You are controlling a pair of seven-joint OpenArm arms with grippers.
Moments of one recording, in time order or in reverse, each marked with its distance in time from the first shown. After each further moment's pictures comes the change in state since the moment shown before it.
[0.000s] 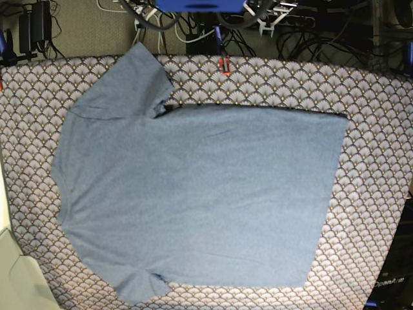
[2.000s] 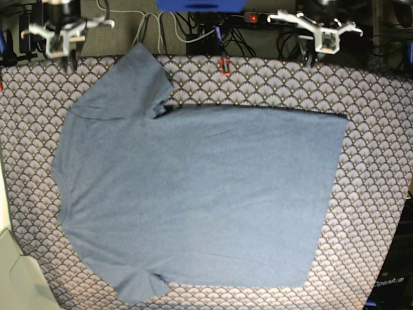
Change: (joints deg) left arm 52.7 -6.7 -7.4 114.3 -0.3 0.1 2.6; right arm -50.3 6.9 11.2 113.0 -0.2 1.1 0.0
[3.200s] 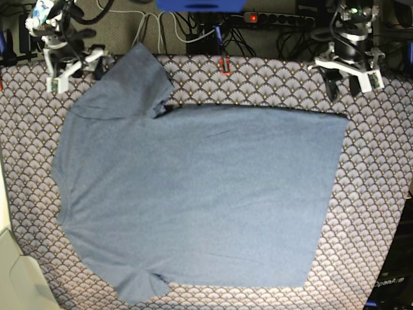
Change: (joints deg) left arm -12.7 -1.0 -12.2 -4.4 -20.4 -0.1 12.0; right arm 23.5 -10.4 19.5 -10.6 16.8 29.0 -41.9
